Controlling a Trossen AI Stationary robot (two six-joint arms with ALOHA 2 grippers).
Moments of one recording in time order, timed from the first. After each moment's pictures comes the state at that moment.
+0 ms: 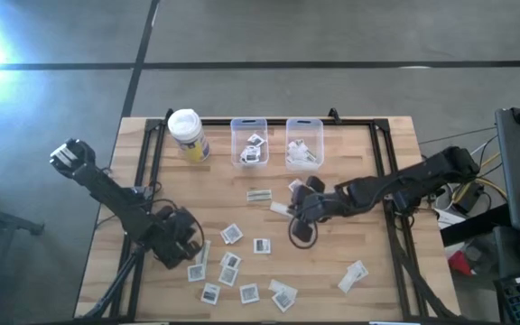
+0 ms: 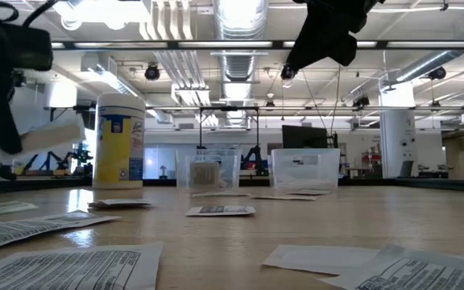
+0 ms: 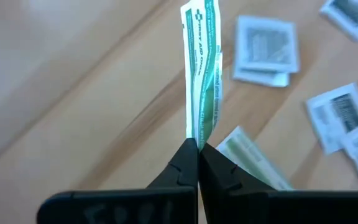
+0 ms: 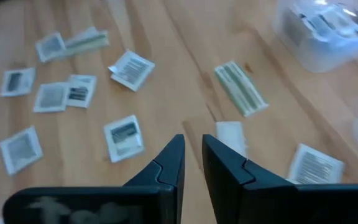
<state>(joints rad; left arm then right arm) -0.74 1.24 0.68 -0.76 -0.49 -1.44 0.27 1.46 1.11 -0.50 0.31 0.57</state>
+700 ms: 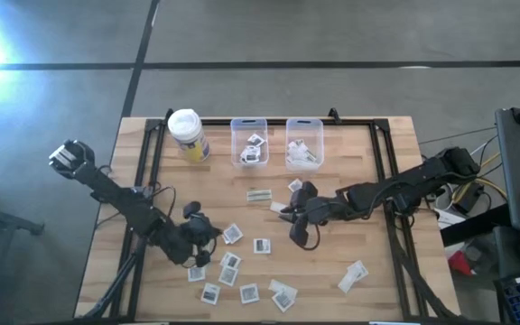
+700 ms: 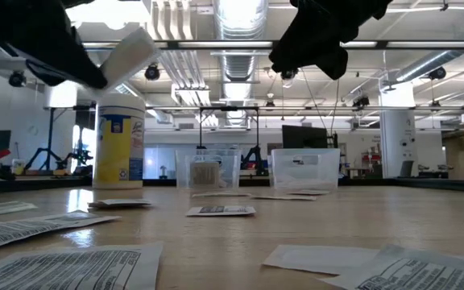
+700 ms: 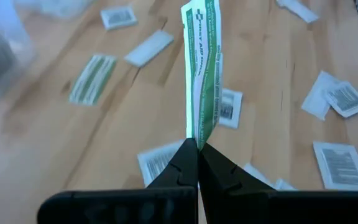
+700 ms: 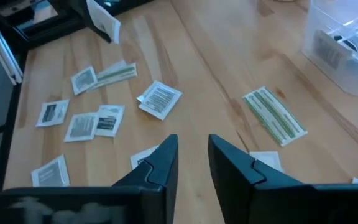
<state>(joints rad) -0.64 1.24 0.71 -0.28 -0.65 -0.72 0.28 1.46 0.96 -0.16 0.31 0.57</state>
